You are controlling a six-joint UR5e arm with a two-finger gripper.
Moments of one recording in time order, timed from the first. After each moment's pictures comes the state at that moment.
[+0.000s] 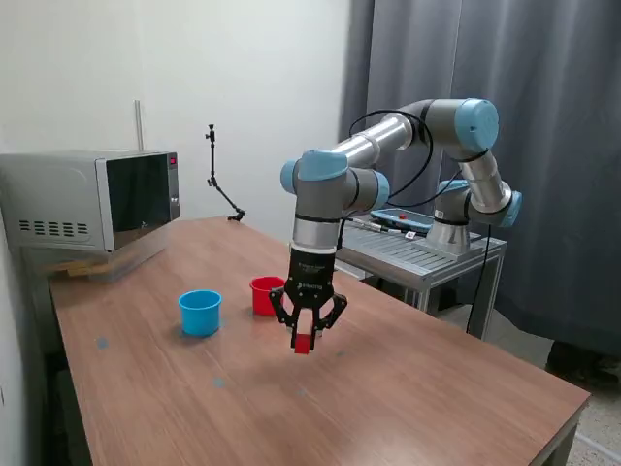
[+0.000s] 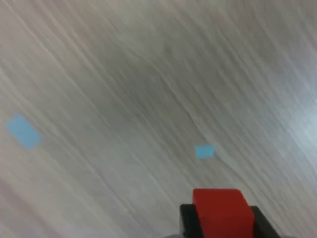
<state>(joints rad) 0.06 -0.62 0.94 -2.03 -1.53 -3.90</state>
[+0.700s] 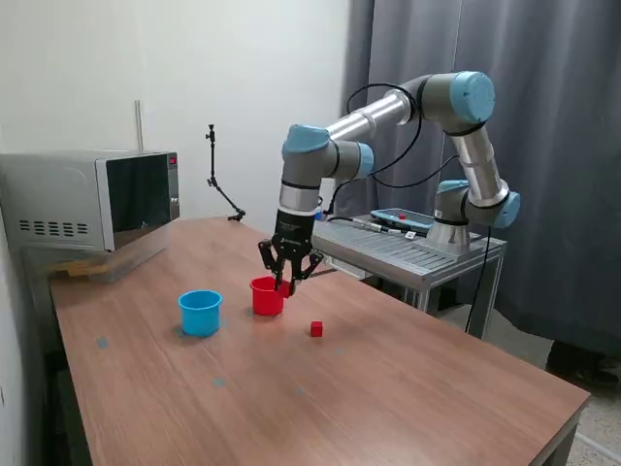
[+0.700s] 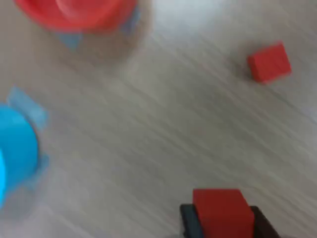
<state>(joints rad) -0.07 -0.82 1.20 -2.03 -1.65 -3.74</state>
